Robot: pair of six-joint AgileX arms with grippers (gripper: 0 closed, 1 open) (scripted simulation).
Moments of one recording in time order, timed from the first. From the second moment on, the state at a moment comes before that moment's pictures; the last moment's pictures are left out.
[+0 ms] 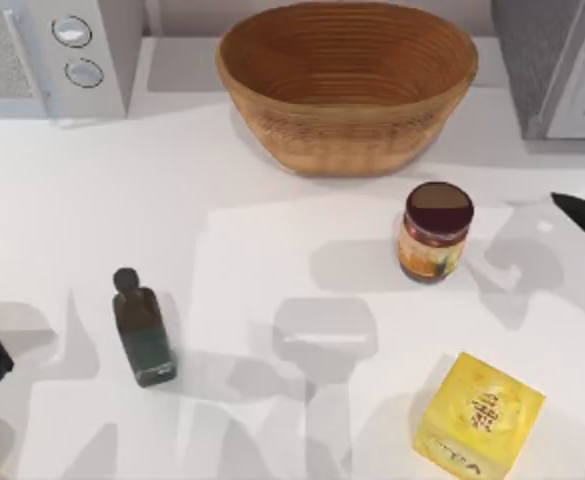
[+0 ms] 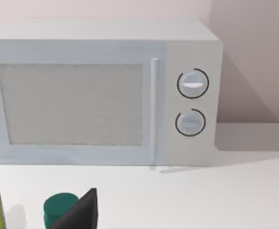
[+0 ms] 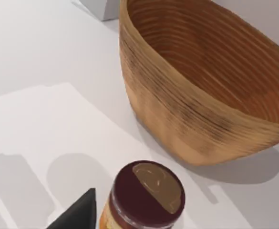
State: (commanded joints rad) left arm 0.00 0.00 0.00 0.00 0.00 0.00; right arm 0.07 0.98 0.72 -0.22 -0.63 -0.57
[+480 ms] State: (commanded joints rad) left arm 0.00 0.00 0.00 0.00 0.00 0.00; right arm 0.07 1.38 0.92 -0.34 -0.92 -0.87
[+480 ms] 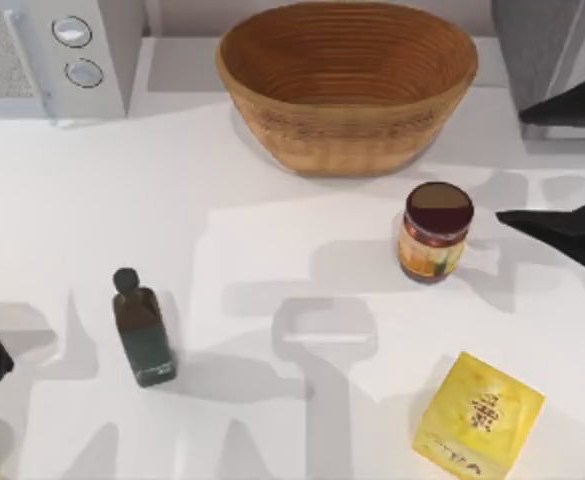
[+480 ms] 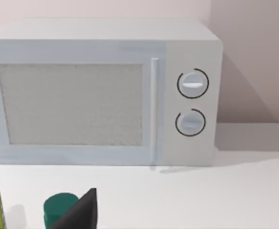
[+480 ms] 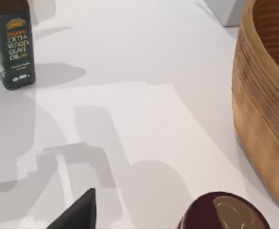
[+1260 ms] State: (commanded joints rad) left arm 0.00 0.00 0.00 0.00 0.00 0.00; right arm 0.03 1.96 1.21 -0.53 -1.26 -1.41
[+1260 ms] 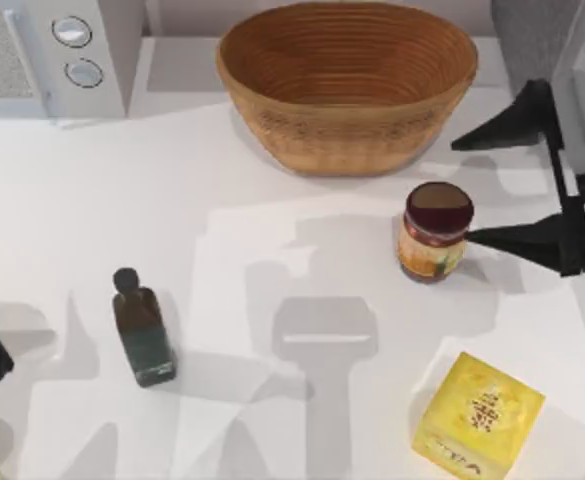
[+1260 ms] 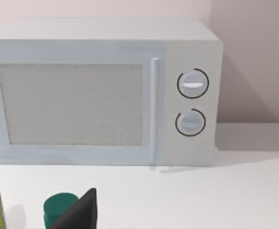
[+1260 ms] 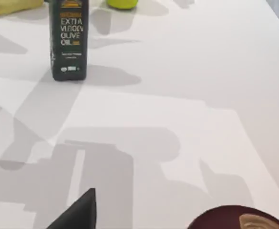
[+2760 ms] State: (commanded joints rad) left arm 0.00 0.00 0.00 0.00 0.00 0.00; right arm -0.03 2.44 1.41 -0.64 -1.47 -1.67
